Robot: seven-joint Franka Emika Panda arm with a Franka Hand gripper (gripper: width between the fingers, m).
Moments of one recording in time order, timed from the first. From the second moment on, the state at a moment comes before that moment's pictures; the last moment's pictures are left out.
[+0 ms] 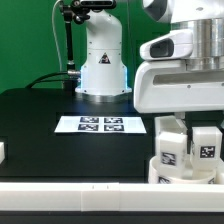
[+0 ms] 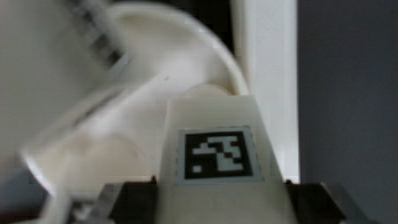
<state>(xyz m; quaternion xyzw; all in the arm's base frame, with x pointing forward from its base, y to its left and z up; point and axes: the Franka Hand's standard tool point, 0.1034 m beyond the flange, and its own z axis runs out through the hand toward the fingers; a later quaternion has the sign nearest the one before) 0.622 0.111 0.075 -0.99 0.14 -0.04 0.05</state>
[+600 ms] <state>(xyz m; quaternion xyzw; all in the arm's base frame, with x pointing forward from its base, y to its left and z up) 0.620 0.114 0.074 -0.93 0.37 -0.02 0.06</state>
